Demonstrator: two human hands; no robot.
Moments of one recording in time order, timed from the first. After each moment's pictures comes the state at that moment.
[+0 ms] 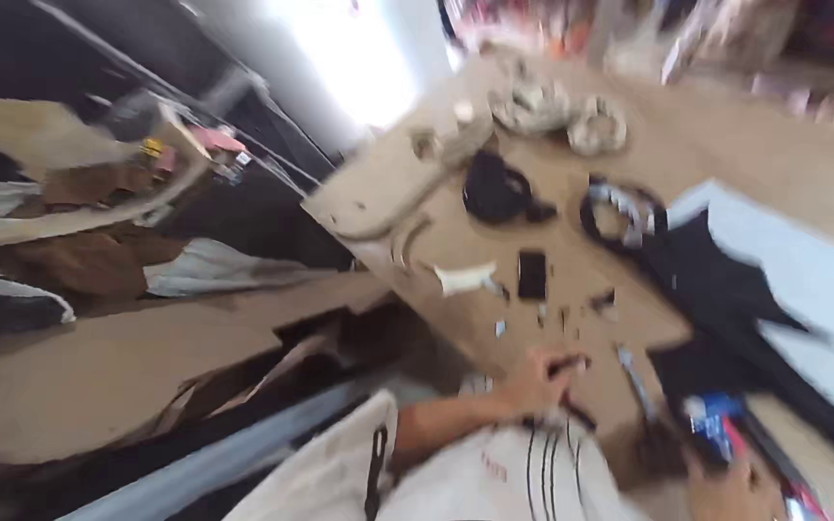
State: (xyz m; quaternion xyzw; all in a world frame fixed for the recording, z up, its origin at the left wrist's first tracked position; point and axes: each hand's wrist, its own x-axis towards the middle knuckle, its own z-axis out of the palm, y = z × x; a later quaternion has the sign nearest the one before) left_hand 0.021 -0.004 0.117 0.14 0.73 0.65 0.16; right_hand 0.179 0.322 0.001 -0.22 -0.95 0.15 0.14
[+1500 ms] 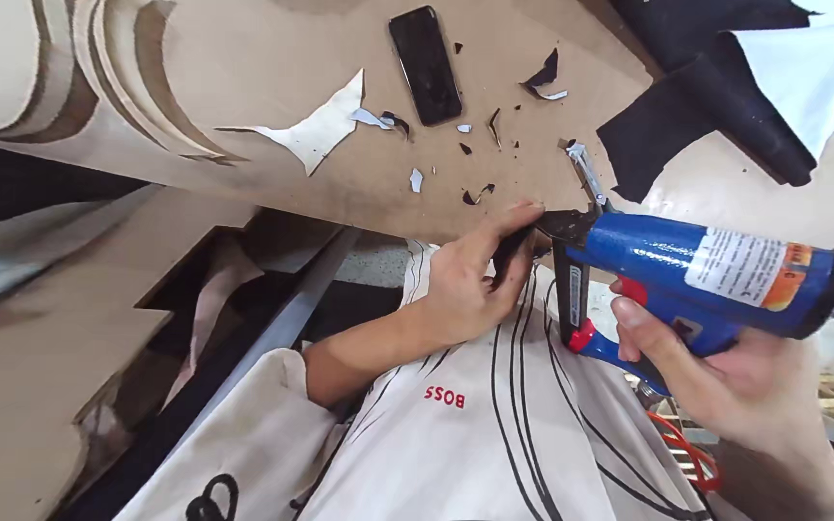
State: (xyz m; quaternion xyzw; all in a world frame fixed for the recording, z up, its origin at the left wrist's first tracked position) left_hand 0.032 -0.023 0.116 0.21 0.72 0.66 0.08; right_hand 0.120 0.187 0.225 -0.13 -0.83 0.54 -0.06
